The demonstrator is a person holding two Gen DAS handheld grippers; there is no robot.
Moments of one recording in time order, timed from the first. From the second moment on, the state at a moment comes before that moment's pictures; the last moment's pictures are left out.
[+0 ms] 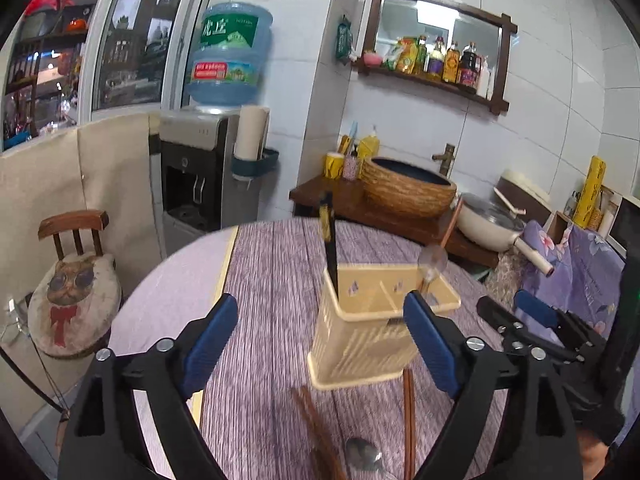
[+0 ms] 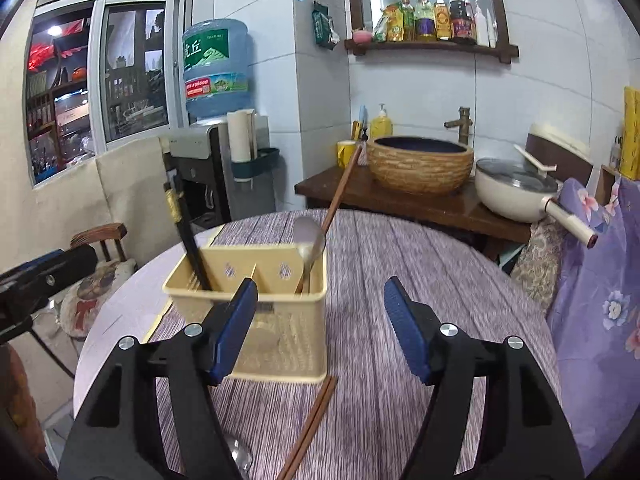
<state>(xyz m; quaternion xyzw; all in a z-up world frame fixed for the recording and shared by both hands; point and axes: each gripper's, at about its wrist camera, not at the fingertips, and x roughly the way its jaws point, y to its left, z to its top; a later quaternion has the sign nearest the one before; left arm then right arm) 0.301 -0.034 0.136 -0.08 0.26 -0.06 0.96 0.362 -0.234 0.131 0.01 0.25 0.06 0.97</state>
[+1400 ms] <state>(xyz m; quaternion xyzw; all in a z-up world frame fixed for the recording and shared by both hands) 0.249 -0.047 -0.014 -0.02 0.46 -0.08 0.89 0.314 -0.210 -0.001 -0.04 0.44 0.17 0.88</state>
